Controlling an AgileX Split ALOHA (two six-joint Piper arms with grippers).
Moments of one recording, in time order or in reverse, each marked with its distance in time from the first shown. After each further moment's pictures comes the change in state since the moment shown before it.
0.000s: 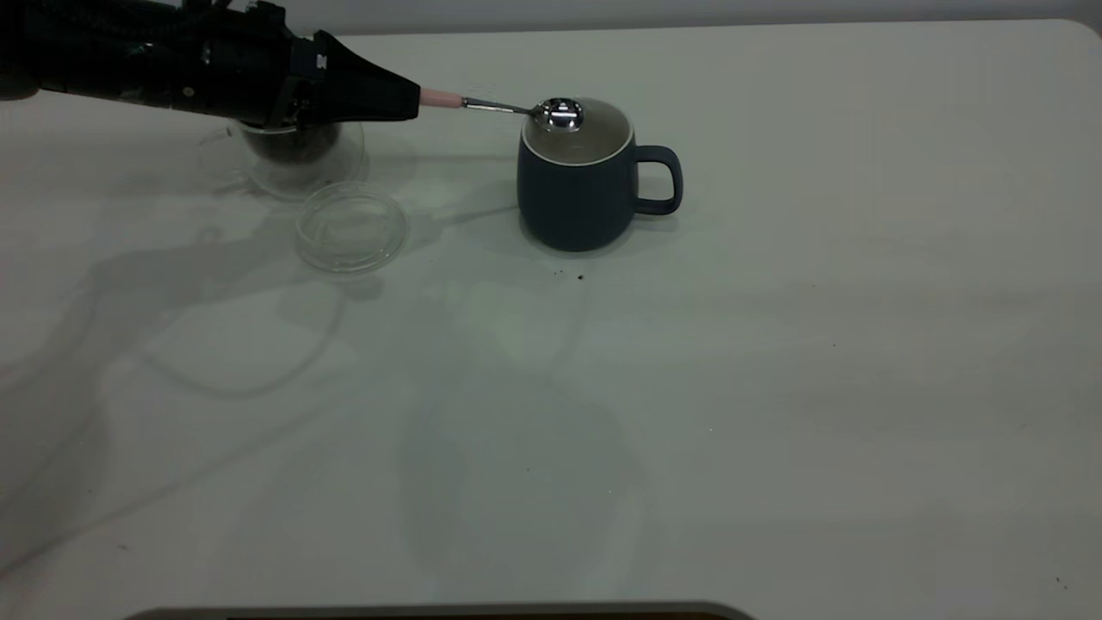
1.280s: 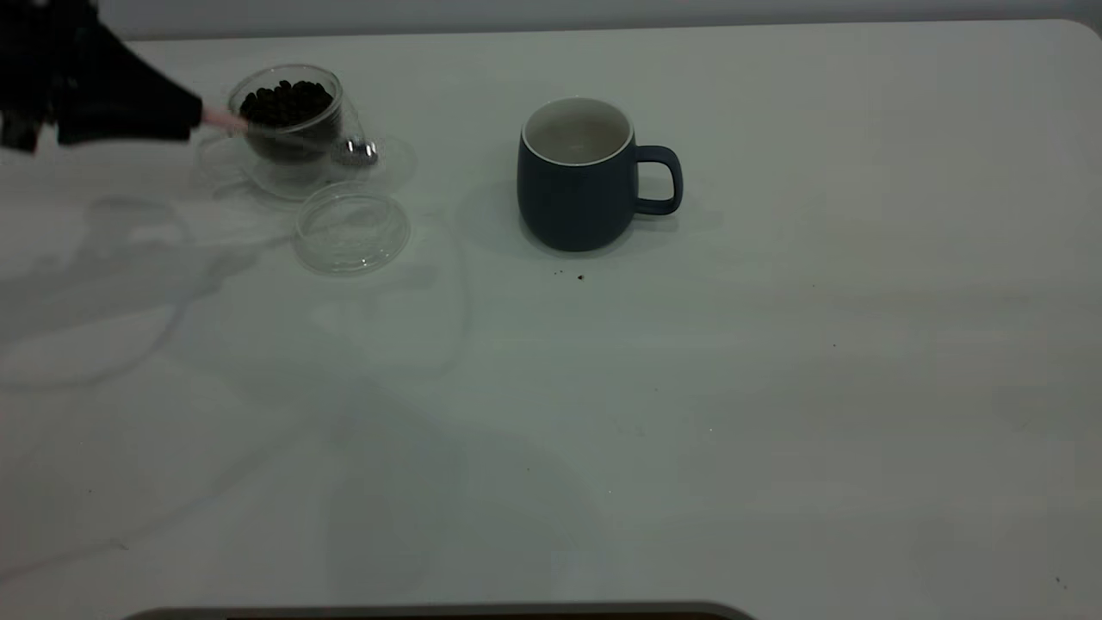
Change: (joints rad) left arm 0.273 -0.178 0.129 0.369 -0.085 -0.620; right arm 0.000 0.000 0.000 0.000 0.000 0.000
